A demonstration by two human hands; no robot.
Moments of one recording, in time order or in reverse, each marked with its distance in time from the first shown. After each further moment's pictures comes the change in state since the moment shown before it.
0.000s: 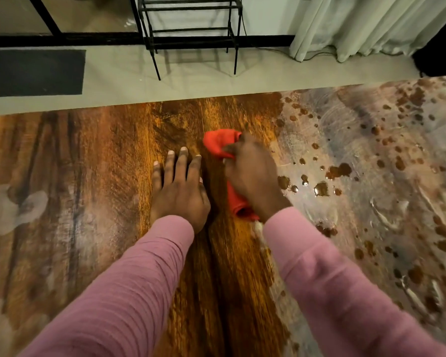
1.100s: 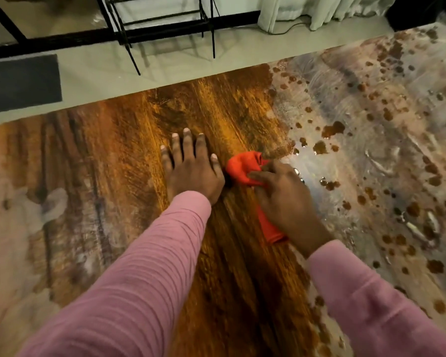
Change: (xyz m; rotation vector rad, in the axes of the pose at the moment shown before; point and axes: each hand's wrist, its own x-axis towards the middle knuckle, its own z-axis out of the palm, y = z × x) left_hand 0.000 0.000 0.003 -0.020 0.030 0.012; right_hand -0.116 0.021 -0.014 -0.023 -0.005 0.031
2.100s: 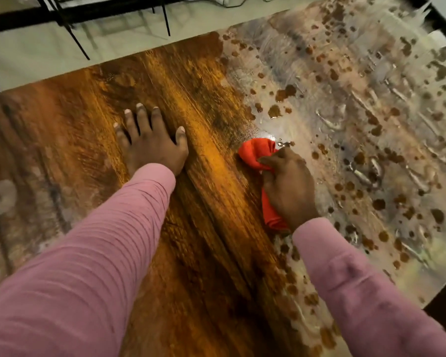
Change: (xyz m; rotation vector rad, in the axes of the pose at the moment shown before) left_hand 0.001 0.000 0.002 0.005 -0.003 0.014; right_hand -0.067 0.043 -0.015 -0.071 0.127 0.337
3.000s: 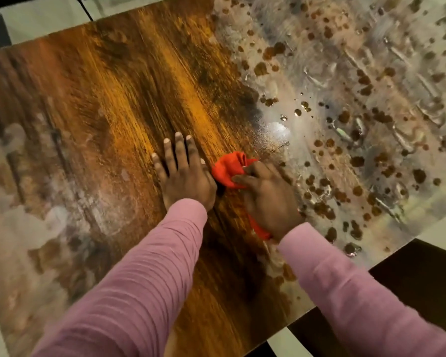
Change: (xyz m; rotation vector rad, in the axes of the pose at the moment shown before) left_hand -0.183 0.051 0.010 0.033 -0.103 0.031; right_hand -0.109 0.023 -0.024 0.092 -0.194 -0.344
